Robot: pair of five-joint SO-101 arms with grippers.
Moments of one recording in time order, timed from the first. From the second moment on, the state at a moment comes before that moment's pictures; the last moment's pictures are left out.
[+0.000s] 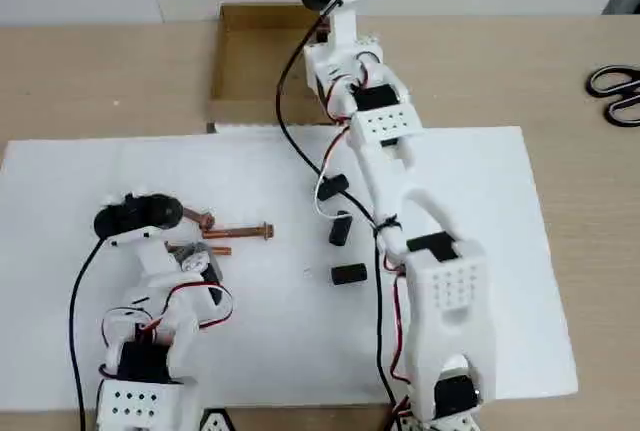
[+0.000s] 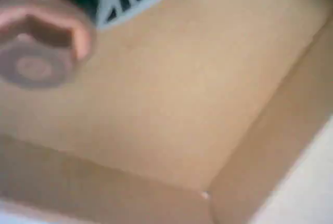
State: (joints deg) left arm -0.3 -86.2 91.2 50.8 25.1; right arm -18.4 40.7 -32.3 26.3 -3.1
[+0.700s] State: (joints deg) left arm -0.3 -86.2 91.2 50.8 25.1; right arm -18.4 56.9 -47.3 25.7 -1.1
